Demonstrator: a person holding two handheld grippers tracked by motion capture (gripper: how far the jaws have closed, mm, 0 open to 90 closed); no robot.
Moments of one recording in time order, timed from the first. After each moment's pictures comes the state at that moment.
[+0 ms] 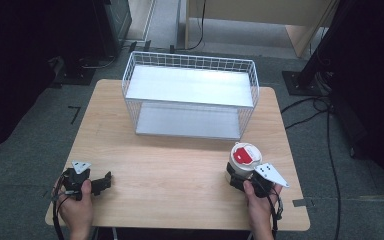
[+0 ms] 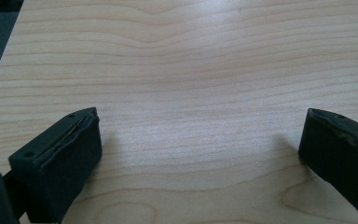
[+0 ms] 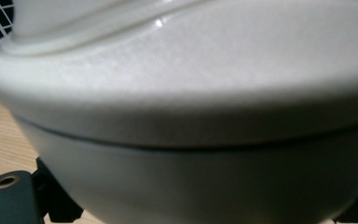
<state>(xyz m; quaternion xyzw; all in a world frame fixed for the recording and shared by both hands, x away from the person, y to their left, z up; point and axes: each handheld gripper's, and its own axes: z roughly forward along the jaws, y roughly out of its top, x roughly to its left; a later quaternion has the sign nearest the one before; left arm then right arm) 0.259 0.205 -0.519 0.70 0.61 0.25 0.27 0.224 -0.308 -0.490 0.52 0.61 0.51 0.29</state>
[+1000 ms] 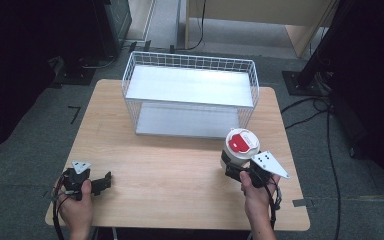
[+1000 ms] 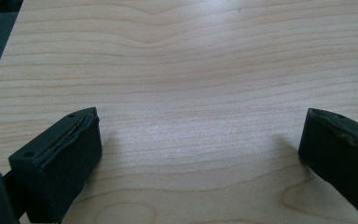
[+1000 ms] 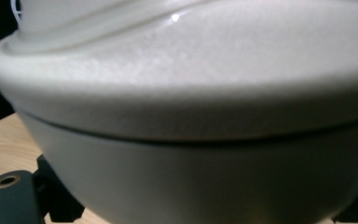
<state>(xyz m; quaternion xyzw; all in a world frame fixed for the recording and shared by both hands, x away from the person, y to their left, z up) 0.259 0.205 -0.519 0.70 0.61 0.25 0.27 0.235 -0.287 -0.436 0.48 0.61 0.55 0.32</state>
